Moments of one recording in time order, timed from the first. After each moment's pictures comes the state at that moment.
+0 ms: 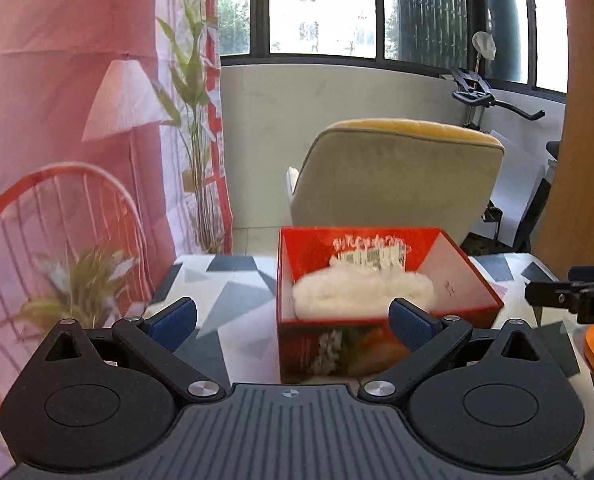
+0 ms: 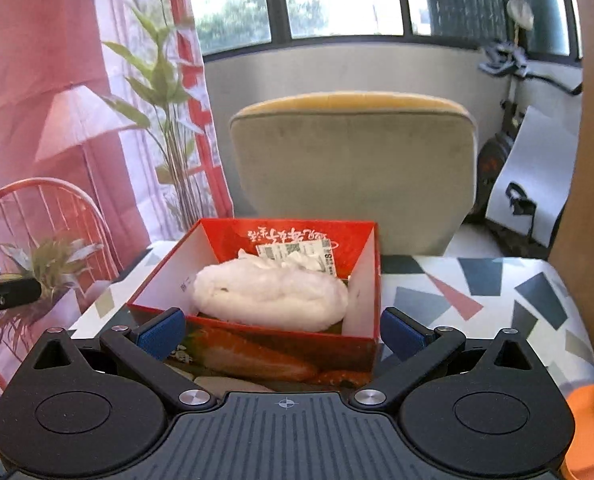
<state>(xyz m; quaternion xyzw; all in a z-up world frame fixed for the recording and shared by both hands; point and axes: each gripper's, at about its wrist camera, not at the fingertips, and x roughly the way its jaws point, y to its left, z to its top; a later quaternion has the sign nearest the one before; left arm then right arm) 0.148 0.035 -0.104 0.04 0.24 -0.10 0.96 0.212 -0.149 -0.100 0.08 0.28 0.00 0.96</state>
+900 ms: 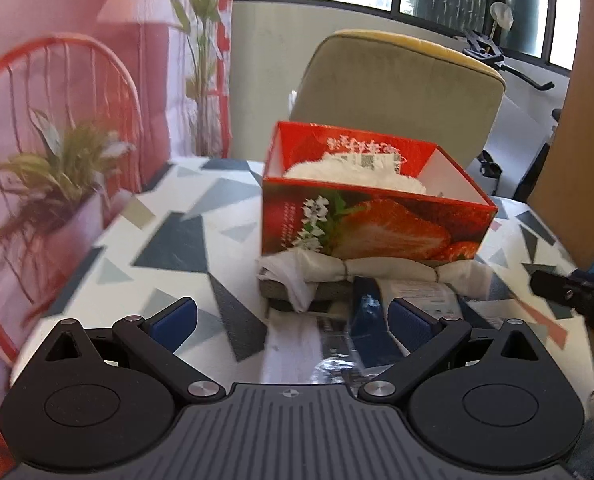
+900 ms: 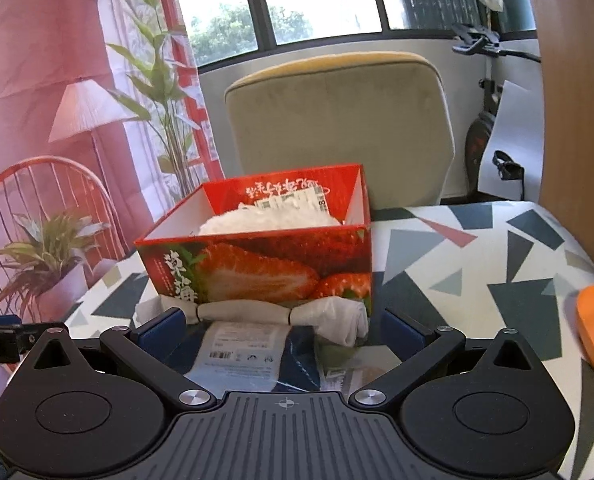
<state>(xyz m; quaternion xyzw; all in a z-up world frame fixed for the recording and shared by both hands) 0.115 0.039 -0.192 0.00 0.32 -0.10 0.94 0.128 -0.137 -0.186 0.11 0.26 -0.01 0.96</state>
